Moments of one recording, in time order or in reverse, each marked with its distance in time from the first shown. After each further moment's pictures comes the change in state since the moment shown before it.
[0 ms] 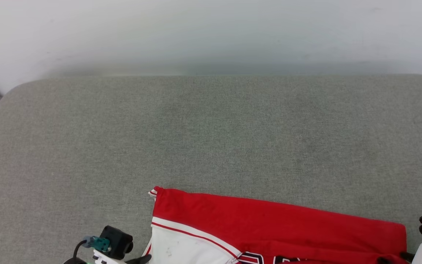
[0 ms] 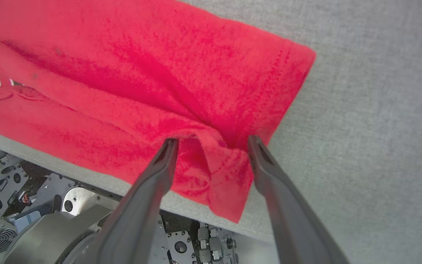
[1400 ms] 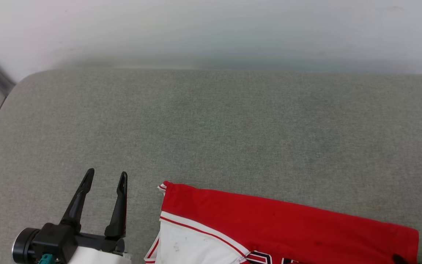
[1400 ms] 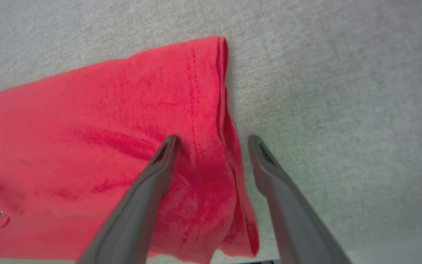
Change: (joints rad) left arm 0.252 -0.505 0.726 -0.067 0.696 -0.023 -0.499; right arm 0.011 0.530 -0.569 0.043 -0.311 0.000 0.041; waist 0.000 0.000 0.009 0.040
